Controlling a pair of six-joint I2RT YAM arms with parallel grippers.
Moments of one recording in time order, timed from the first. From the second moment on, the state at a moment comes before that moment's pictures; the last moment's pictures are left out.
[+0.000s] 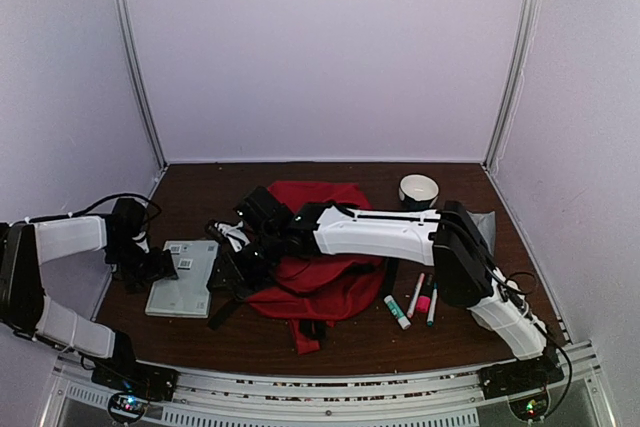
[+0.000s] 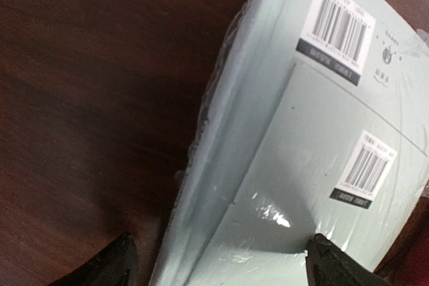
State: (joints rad) left arm 0.01 1.32 0.64 -0.63 0.06 -0.43; right arm 1.12 2.46 2.18 -0.45 -0.53 0.45
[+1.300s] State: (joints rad) left arm -0.08 0.94 0.58 -0.54 0.29 -0.62; right arm 1.05 2.66 2.19 -0.20 -0.74 0.80
